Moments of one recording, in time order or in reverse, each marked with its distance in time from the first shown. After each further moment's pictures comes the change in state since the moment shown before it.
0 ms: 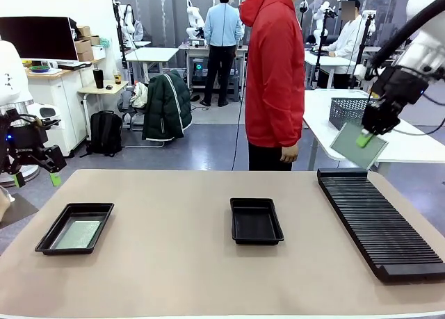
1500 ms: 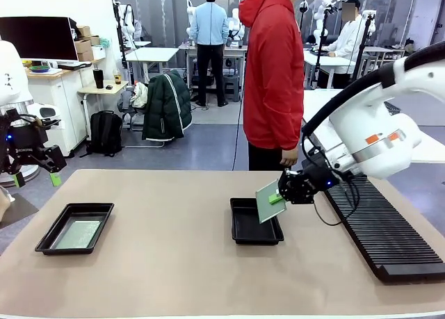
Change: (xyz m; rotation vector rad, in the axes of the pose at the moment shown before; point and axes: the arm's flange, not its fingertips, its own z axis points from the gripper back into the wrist) left arm 0.000 0.000 0.000 0.000 0.000 0.000; right arm -0.005 0.039 -0.242 0.316 -0.268 -0.324
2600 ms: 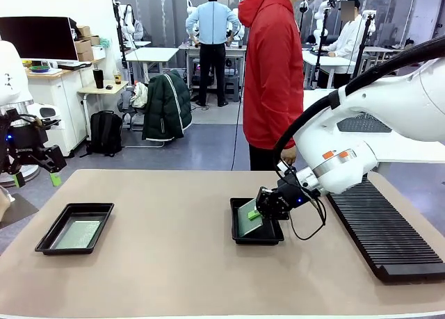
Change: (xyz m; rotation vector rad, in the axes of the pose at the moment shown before) left arm 0.000 0.000 0.000 0.000 0.000 0.000; right arm 0.021 -0.027 -0.083 -0.009 0.027 -0.065
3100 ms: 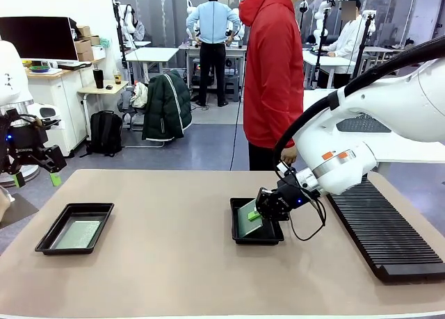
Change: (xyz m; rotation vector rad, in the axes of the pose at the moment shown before) left arm 0.000 0.000 0.000 0.000 0.000 0.000; right arm 0.000 -0.002 -0.001 -0.002 0.003 -0.002
